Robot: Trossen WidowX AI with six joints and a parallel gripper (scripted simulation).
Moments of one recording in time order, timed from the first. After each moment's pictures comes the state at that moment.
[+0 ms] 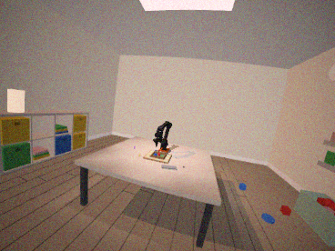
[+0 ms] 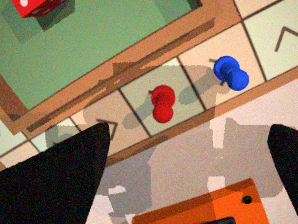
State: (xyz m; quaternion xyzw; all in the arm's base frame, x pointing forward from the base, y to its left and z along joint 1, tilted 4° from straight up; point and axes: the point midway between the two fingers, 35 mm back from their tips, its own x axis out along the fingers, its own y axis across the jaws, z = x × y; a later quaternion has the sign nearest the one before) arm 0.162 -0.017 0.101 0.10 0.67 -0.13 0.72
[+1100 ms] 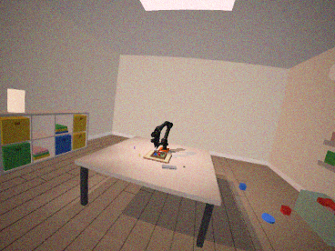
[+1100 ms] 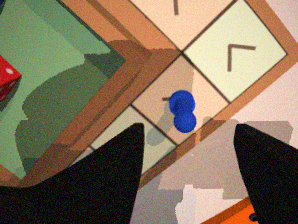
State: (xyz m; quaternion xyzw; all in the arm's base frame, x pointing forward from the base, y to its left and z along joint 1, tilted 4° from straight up) arm 0.169 -0.051 0.089 0.20 0.64 -0.23 0.71
